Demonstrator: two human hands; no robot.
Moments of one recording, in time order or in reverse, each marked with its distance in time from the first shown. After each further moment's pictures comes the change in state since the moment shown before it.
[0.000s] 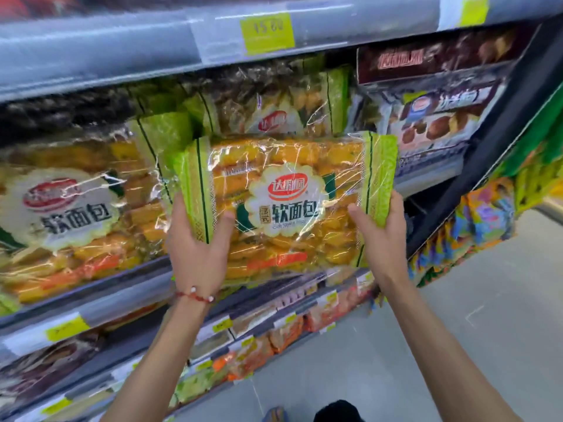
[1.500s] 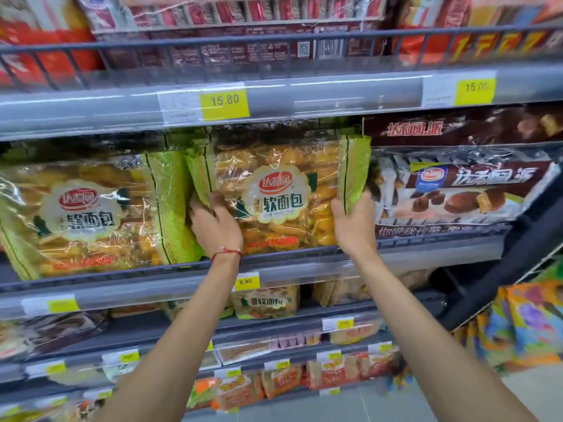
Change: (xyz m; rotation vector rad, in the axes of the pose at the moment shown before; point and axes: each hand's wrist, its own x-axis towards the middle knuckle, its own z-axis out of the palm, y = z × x) left_hand 0.074 0.010 0.117 0.086 0.553 -0.230; right_hand 0.157 0.005 0.026 -0.285 -0.316 0.076
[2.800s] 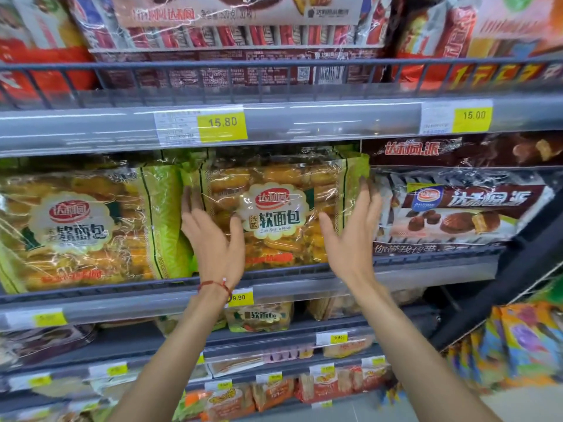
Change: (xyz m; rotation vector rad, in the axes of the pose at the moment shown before) left_hand -0.026 0.021 -0.024 0.122 -0.151 0.441; right_hand -0.011 -0.010 -0.006 -0.081 0.148 -0.394
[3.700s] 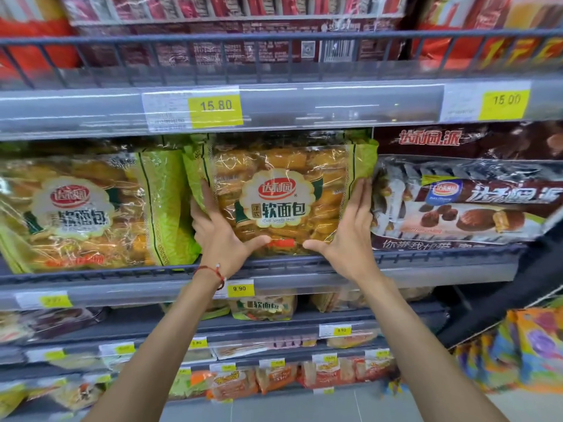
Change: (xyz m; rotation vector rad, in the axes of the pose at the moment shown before) left_hand 0.003 -0.022 0.012 0.165 -0.308 -0.137; right_hand 0.008 0.047 0.018 -0.233 -0.294 -0.069
